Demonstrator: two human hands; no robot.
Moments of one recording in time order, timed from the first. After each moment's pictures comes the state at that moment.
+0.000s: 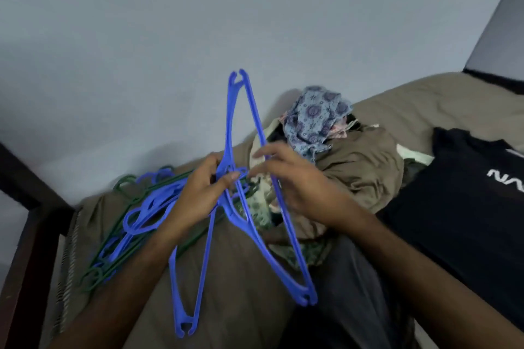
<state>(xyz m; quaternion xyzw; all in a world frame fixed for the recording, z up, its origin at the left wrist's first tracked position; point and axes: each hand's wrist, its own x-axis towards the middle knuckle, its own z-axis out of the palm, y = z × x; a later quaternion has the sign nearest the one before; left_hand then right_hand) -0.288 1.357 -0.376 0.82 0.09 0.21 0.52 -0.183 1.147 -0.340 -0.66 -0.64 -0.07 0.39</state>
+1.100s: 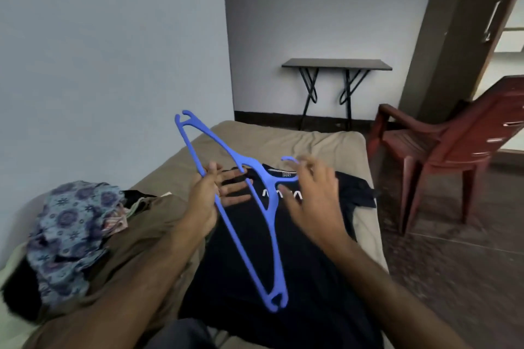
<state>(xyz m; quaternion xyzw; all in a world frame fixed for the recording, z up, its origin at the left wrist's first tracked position) -0.015 0.984 -0.306 0.52 -0.06 -0.06 0.85 -0.091 0.785 -0.330 -0.89 -0.05 -0.40 0.20</state>
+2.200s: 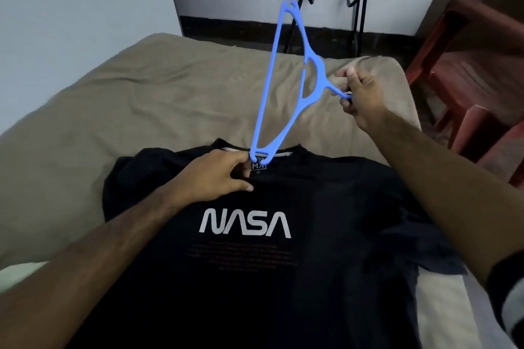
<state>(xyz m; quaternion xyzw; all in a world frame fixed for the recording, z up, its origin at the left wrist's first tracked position) 0.382 0.781 -0.519 0.89 -0.39 -0.11 0.21 0.398 0.438 -0.493 -0.68 0.19 -0.22 0.67</state>
